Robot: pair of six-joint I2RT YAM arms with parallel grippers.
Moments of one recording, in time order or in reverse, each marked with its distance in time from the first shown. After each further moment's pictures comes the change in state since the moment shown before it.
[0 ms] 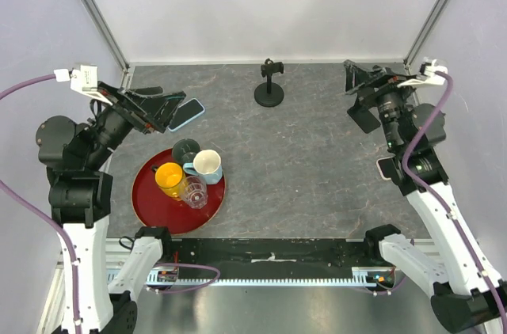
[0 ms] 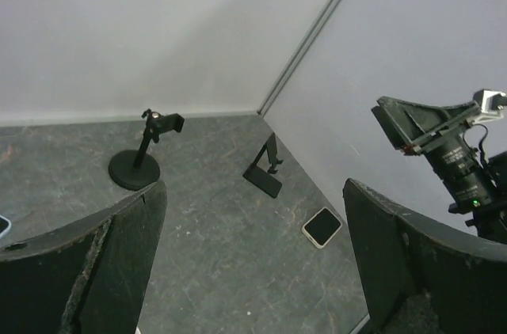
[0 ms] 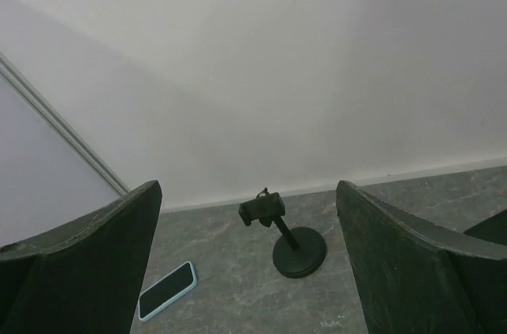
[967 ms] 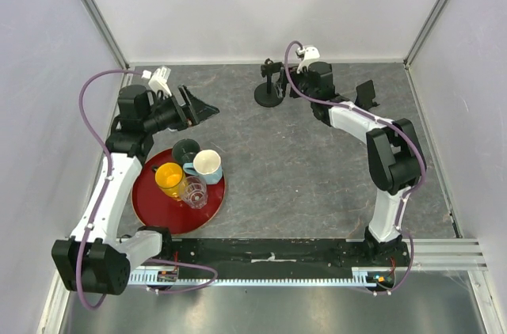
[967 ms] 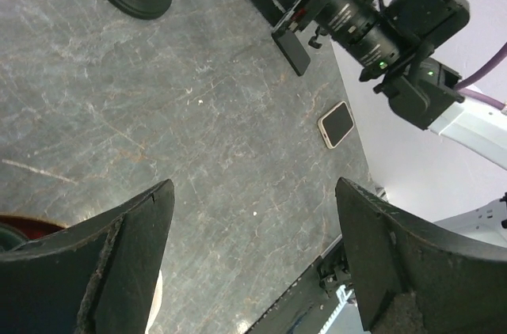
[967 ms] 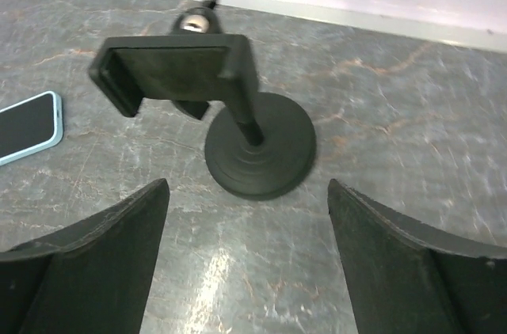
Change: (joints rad) left arm -0.073 0.308 -0.365 0.094 0.098 -0.005; right arm 0.093 1.049 0.331 0.120 -0.192 -0.253
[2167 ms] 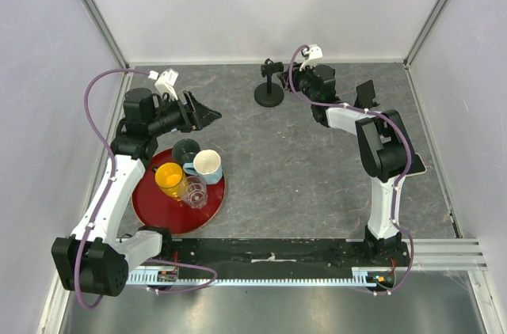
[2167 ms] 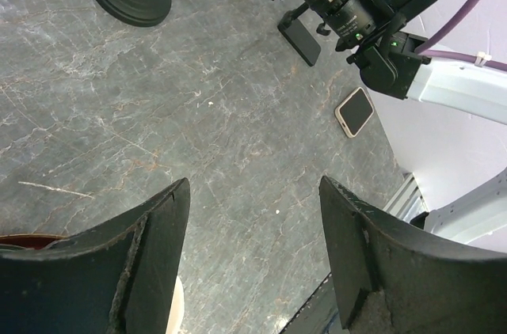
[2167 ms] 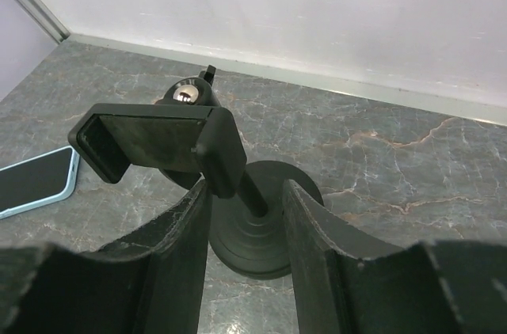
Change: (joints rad) left arm -0.045 0.019 -0.027 0.070 -0.011 0.105; right arm -0.033 0.169 0.011 0.384 -0.113 0.027
